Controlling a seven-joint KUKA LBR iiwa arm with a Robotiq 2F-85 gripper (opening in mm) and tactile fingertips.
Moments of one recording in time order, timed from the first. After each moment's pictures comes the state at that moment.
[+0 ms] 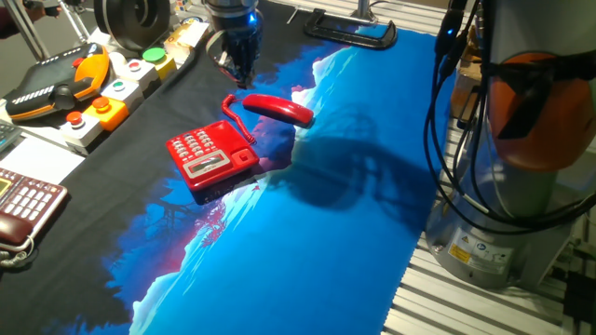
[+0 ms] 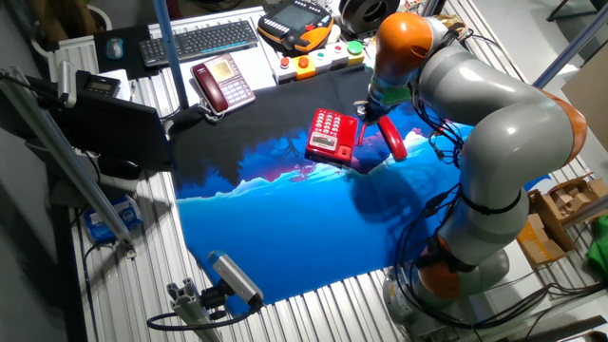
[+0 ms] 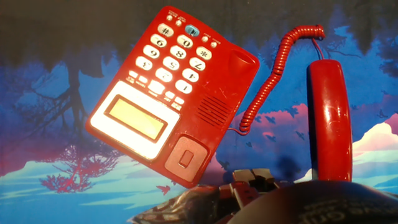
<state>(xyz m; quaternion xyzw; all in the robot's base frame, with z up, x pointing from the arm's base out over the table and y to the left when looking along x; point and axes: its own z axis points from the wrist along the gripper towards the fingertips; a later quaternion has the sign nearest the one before) 0.518 -0.008 0.225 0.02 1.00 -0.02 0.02</state>
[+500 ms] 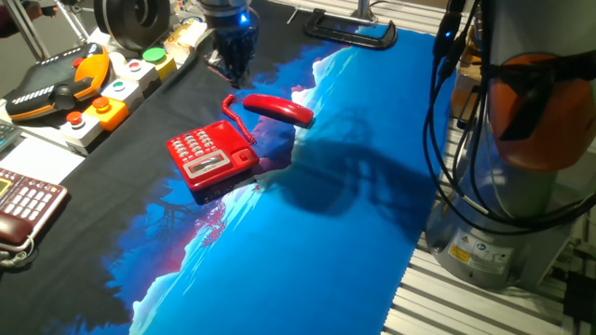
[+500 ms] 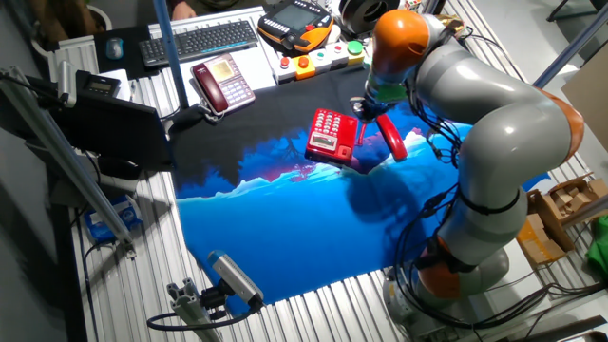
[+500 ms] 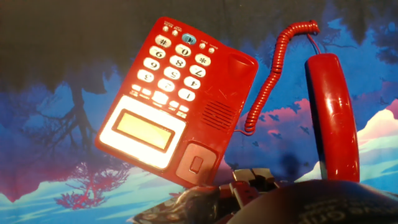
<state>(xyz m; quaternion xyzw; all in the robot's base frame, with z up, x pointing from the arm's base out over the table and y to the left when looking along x) 0.524 0.004 0.232 0.06 1.00 -0.02 0.02</state>
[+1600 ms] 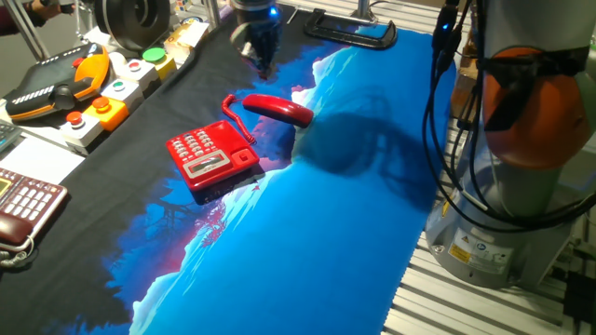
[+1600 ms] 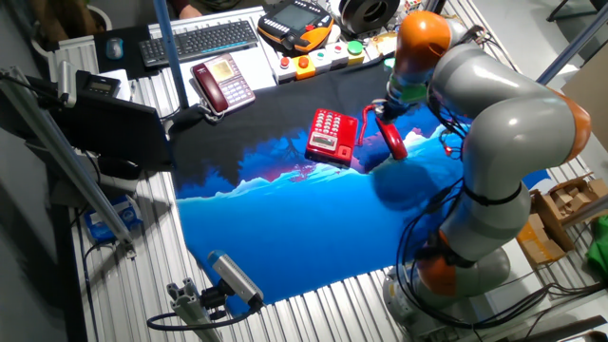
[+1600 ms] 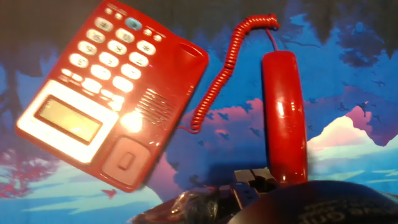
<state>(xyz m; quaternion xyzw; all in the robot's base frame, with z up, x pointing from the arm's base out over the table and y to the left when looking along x) 0.508 -0.088 0.197 0.02 1.00 -0.01 0.01</state>
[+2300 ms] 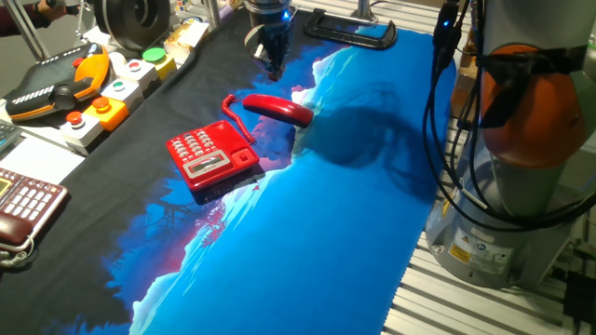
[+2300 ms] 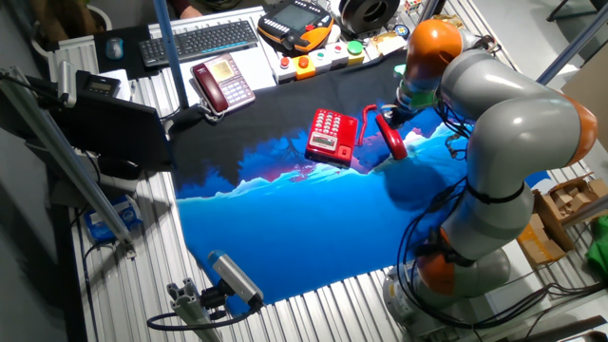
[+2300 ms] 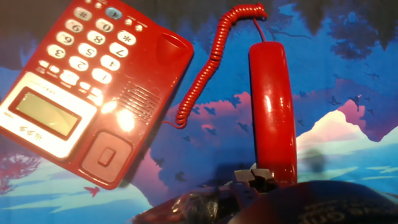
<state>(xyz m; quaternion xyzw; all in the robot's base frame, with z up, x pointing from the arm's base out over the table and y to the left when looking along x) 0.500 -0.104 0.183 0.03 1.00 -0.01 0.01</state>
